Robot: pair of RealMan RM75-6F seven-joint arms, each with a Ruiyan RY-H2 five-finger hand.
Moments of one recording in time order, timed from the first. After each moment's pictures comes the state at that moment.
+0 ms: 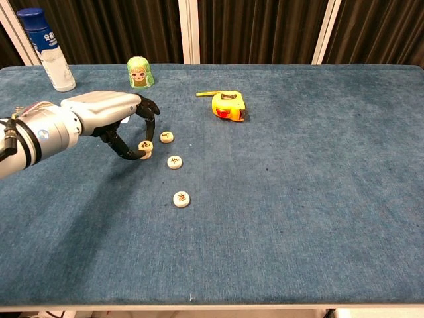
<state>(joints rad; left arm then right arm) -0.75 -1.70 -0.19 -1.36 1.01 0.90 0.49 0.06 -1.07 0.09 -1.63 -1.46 1.52 -0.05</state>
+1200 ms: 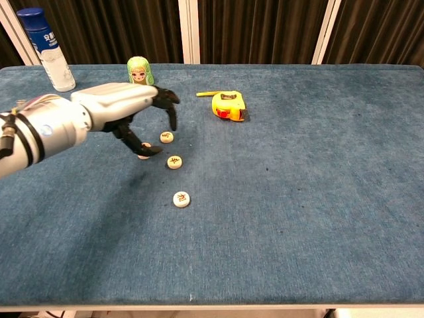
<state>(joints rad) -0.79 -1.68 -0.17 -1.47 1.07 0.95 0.47 0.05 -1.07 0.10 -1.64 -1.46 1.52 -0.06</state>
